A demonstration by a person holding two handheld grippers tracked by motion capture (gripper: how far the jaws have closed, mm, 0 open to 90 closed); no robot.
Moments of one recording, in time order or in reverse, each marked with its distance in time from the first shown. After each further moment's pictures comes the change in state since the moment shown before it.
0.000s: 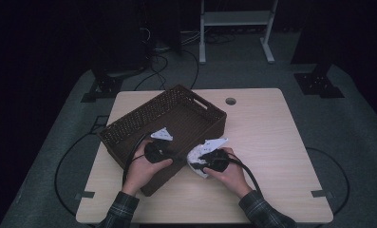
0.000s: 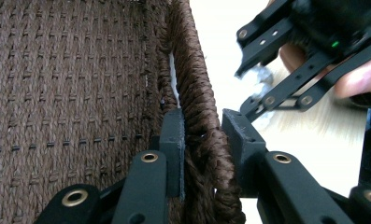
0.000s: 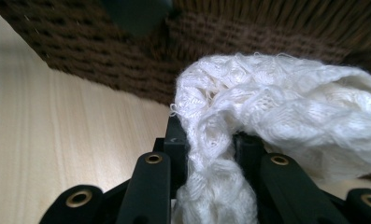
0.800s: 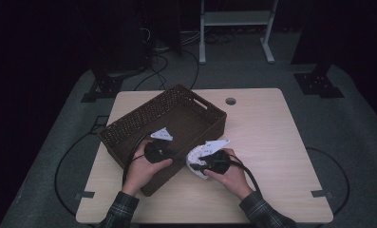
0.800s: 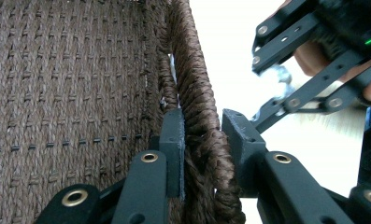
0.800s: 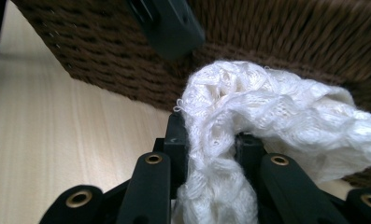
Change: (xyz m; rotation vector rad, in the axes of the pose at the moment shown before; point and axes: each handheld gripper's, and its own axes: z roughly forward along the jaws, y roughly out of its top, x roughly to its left) left arm 0.000 0.000 0.000 -0.004 -0.002 -0.004; right arm 0.012 0.006 -0.016 -0.044 0.001 -0.033
